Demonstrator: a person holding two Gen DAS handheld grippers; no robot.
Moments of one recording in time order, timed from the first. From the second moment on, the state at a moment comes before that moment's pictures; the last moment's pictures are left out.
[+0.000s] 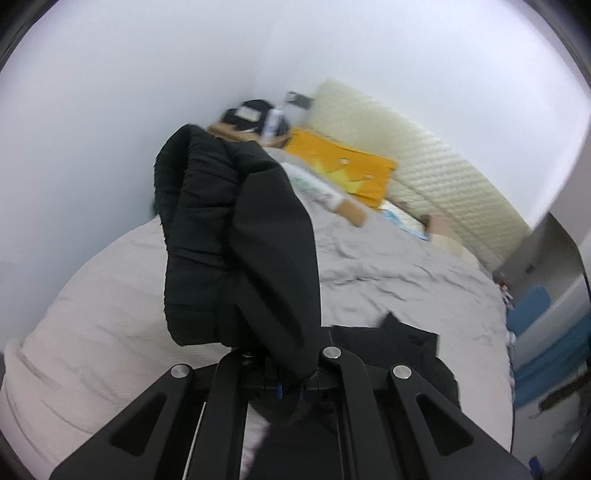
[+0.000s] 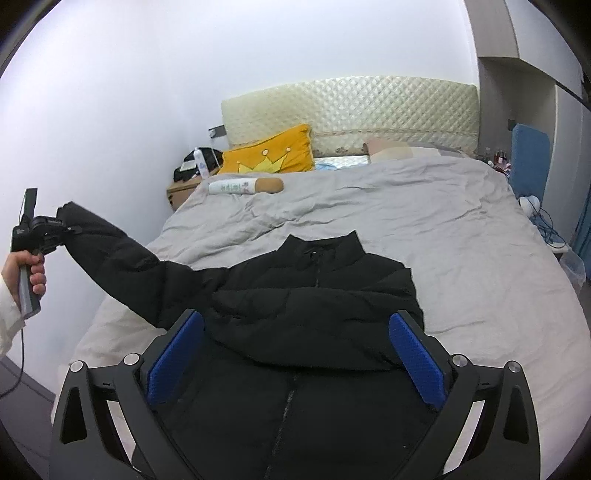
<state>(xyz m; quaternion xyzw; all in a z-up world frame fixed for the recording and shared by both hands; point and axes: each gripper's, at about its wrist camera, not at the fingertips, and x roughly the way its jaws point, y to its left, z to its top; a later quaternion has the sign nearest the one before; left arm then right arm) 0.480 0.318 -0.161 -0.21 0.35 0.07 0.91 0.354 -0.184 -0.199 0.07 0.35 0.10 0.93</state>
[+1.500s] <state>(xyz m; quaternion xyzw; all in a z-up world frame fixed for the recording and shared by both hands) 0.510 -0.238 -0.447 0.00 0.47 -0.08 0.88 0.320 -0.422 -0.368 0.13 0.42 0.03 0.90</state>
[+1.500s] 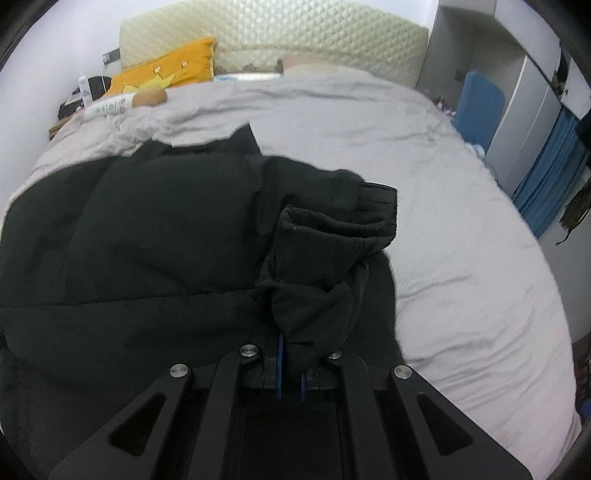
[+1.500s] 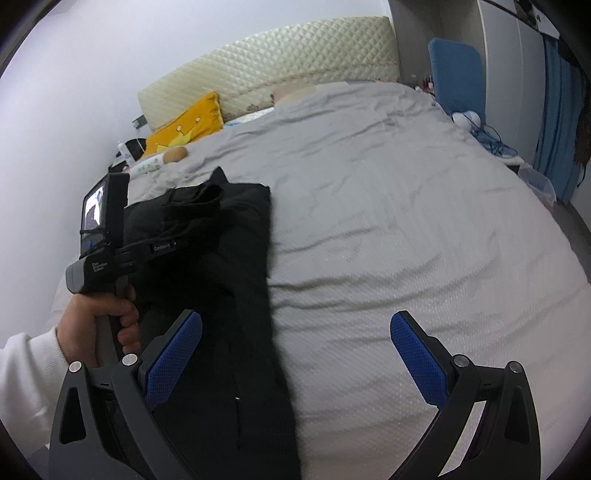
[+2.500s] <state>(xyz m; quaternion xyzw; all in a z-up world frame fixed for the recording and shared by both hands) 0.491 -0.061 -0.332 0.00 0.44 -0.04 0.90 0.420 -0.294 -0.302 0.11 0.37 0.11 0.92</state>
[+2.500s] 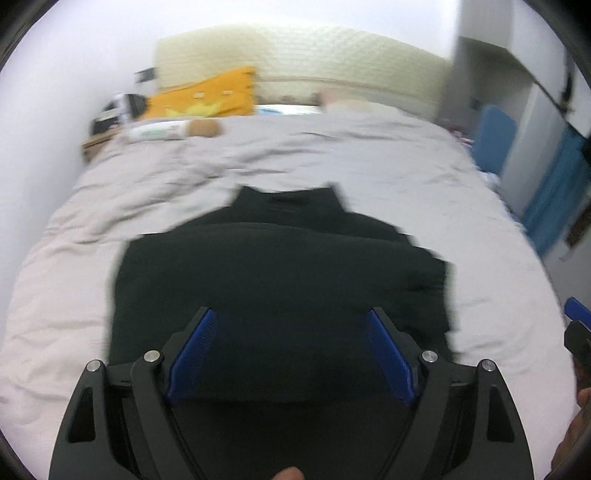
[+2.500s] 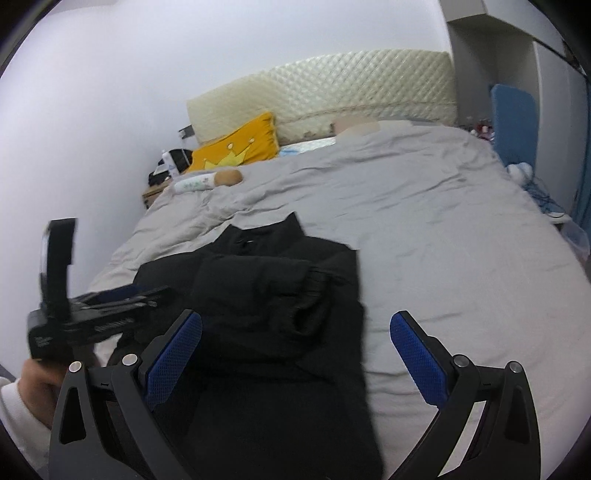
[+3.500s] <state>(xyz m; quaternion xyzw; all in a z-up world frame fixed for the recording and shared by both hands) 0.591 0.045 -0.474 0.01 0.48 -0.02 0.88 0.560 -0.200 -0.467 0.05 0.46 0.07 0.88</state>
